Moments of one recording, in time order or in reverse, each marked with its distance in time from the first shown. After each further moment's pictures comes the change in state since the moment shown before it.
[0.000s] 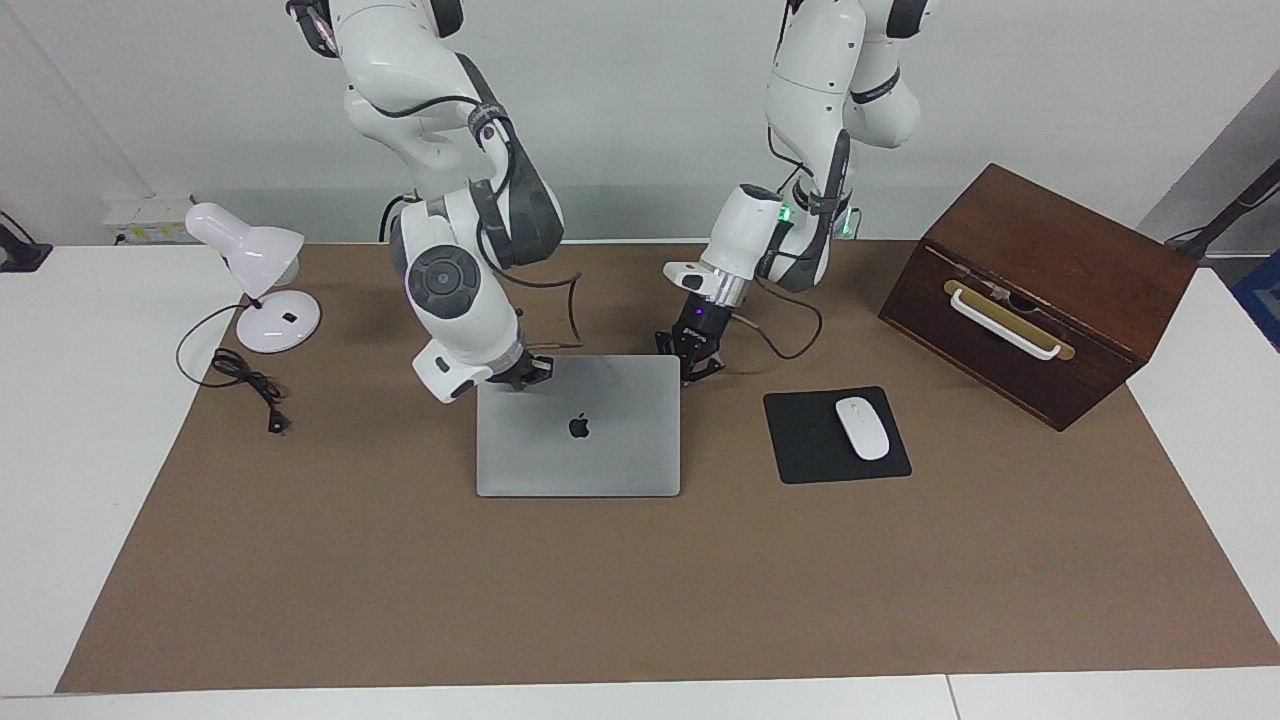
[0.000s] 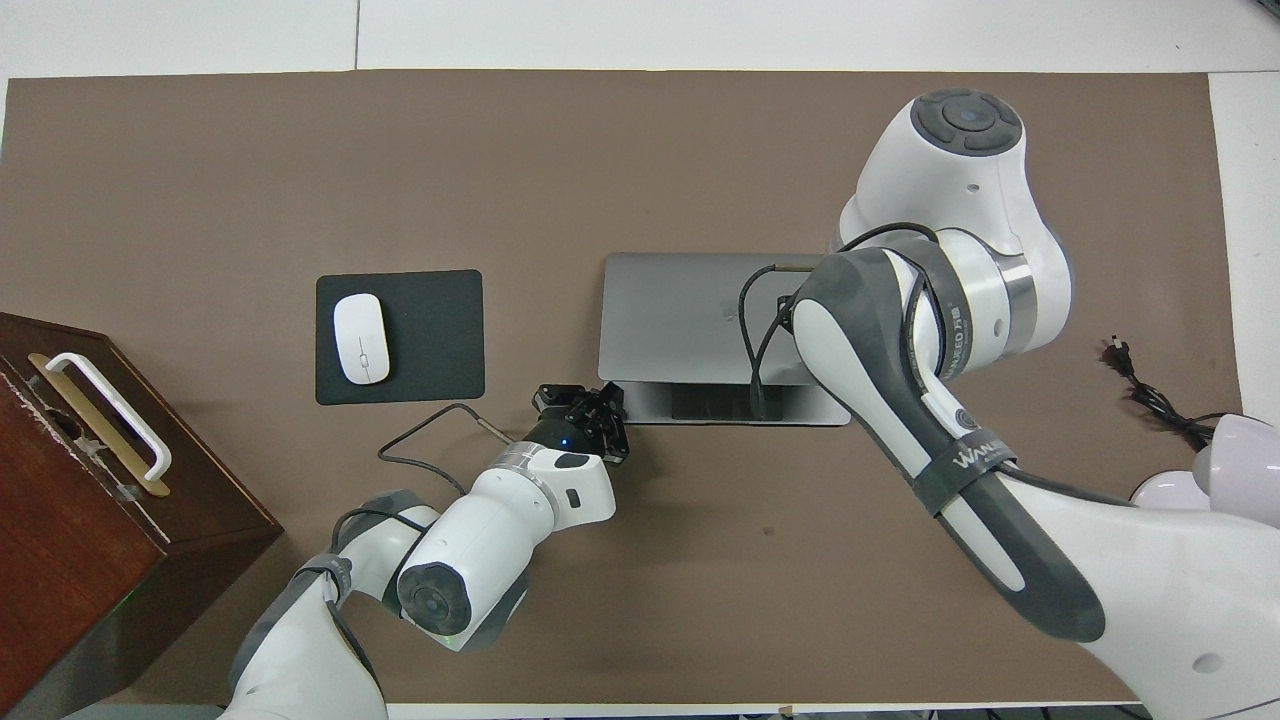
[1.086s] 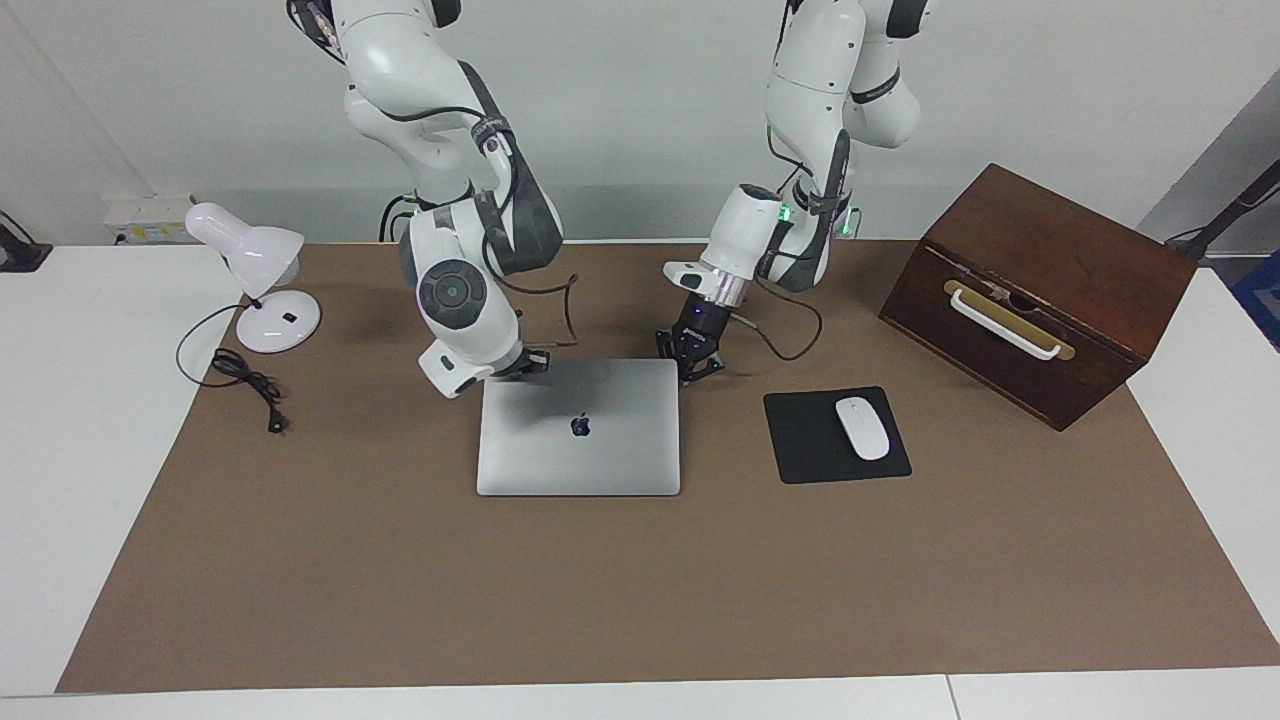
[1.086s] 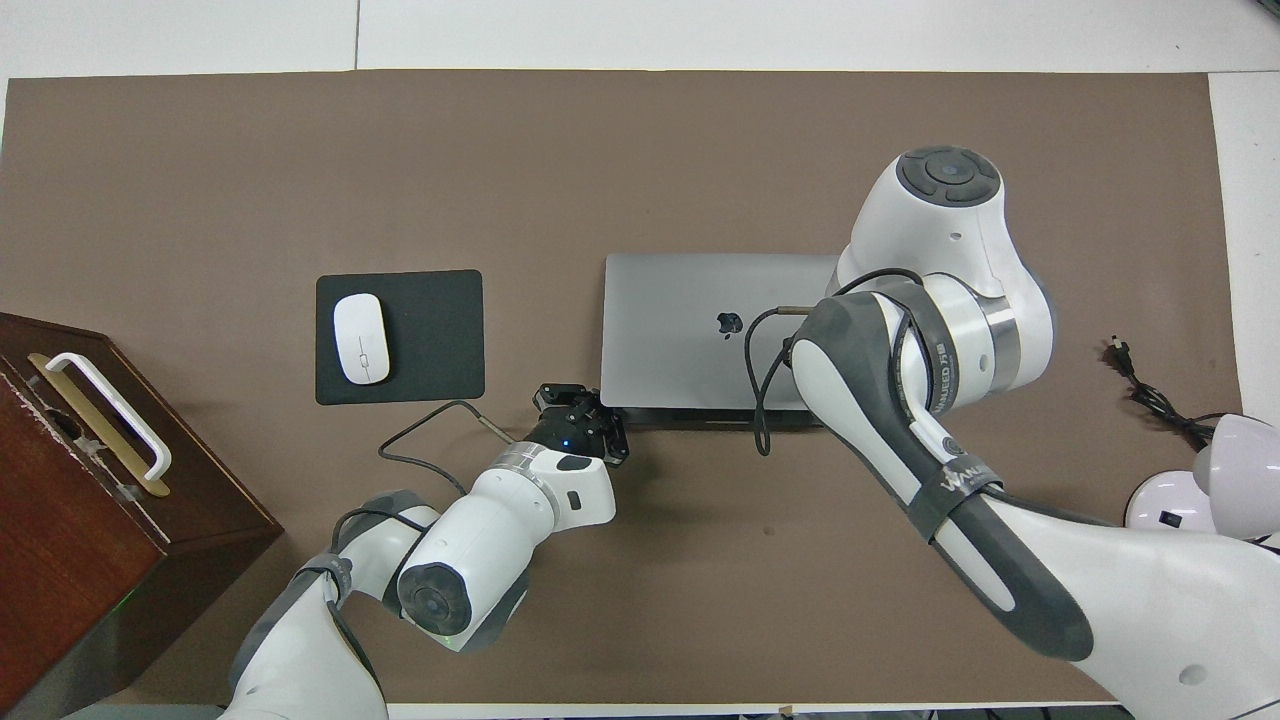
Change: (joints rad) left arm -0.001 0.000 0.000 0.000 0.000 0.000 0.042; right arm 0.000 -0.050 0.000 -0.151 0.000 0.034 0.000
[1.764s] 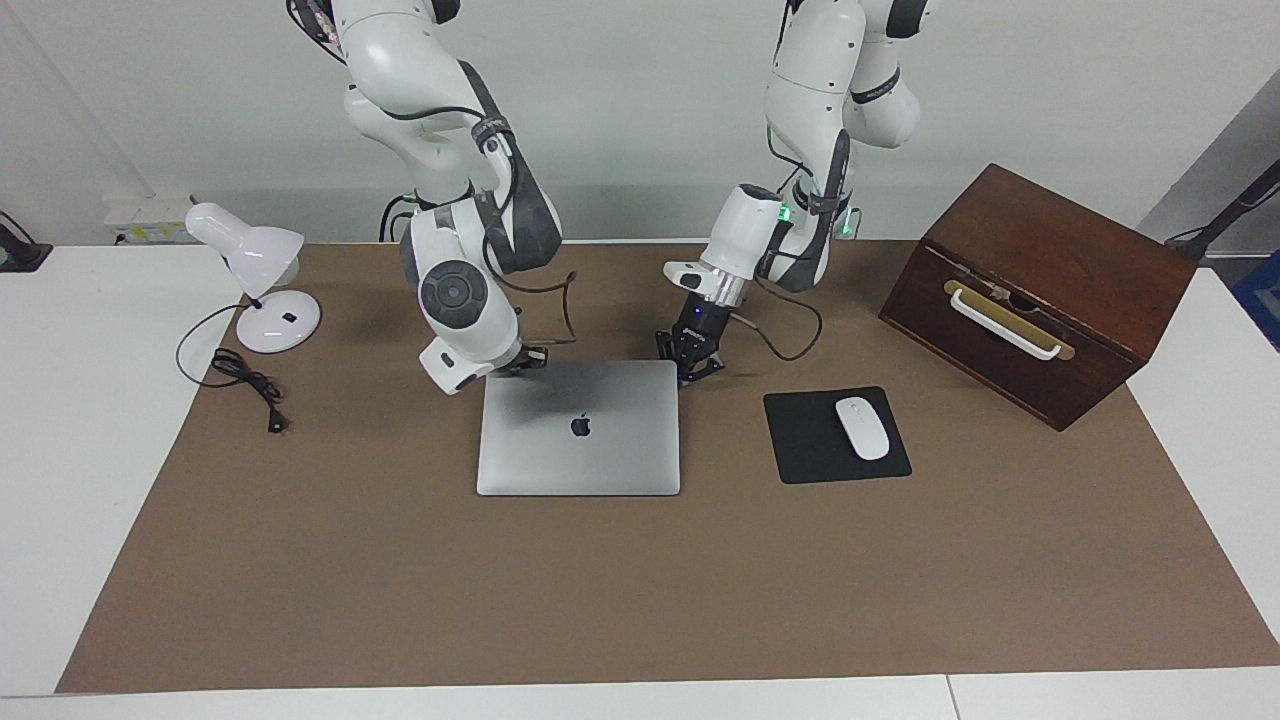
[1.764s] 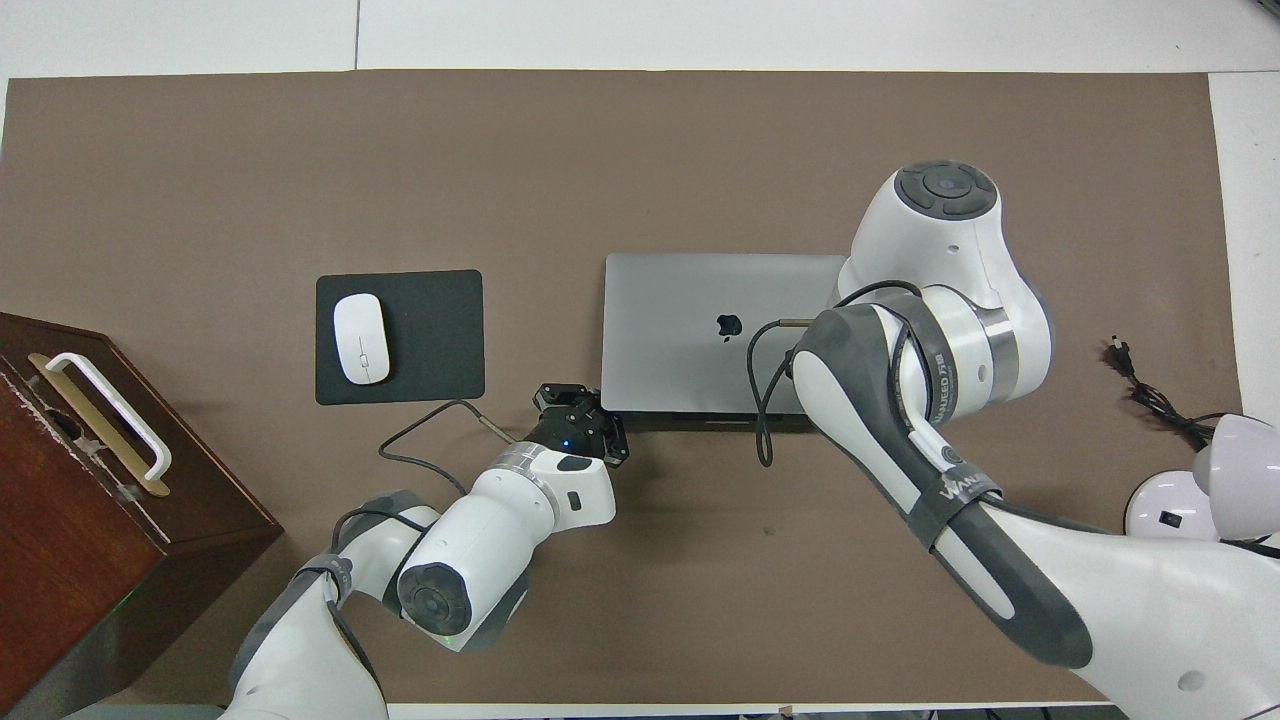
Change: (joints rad) left arm 0.000 0.000 0.000 0.000 0.000 0.000 0.005; right arm 0.000 -0.011 0.000 -0.036 0.000 0.004 0.000
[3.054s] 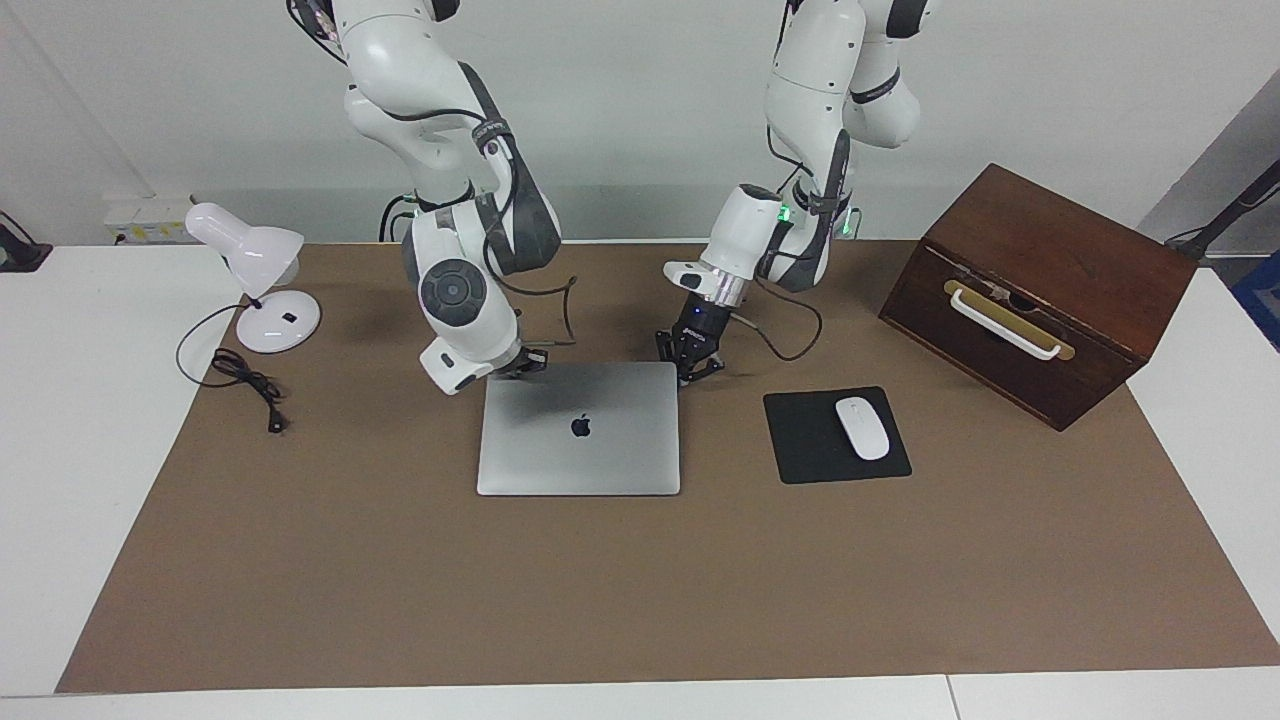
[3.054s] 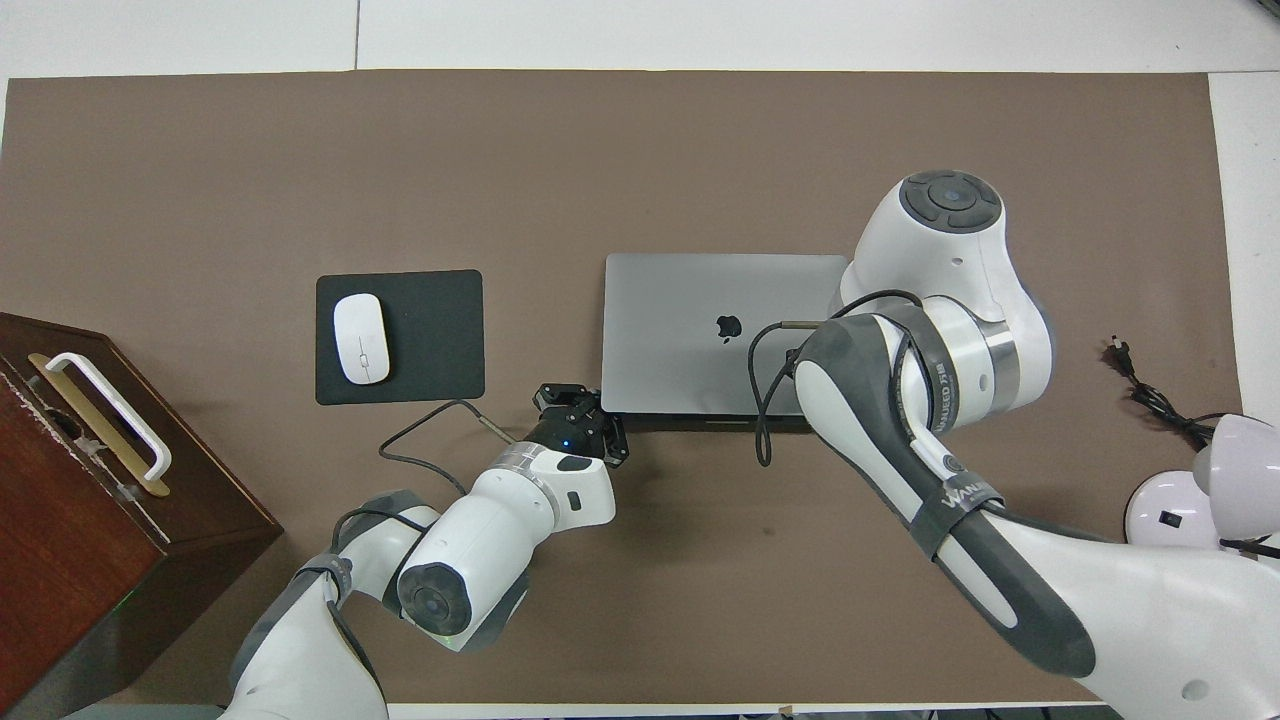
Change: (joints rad) left arm 0.000 0.000 0.000 0.000 0.000 0.000 0.000; right arm -0.001 -0.024 -0.002 -0.030 0.000 0.050 0.000
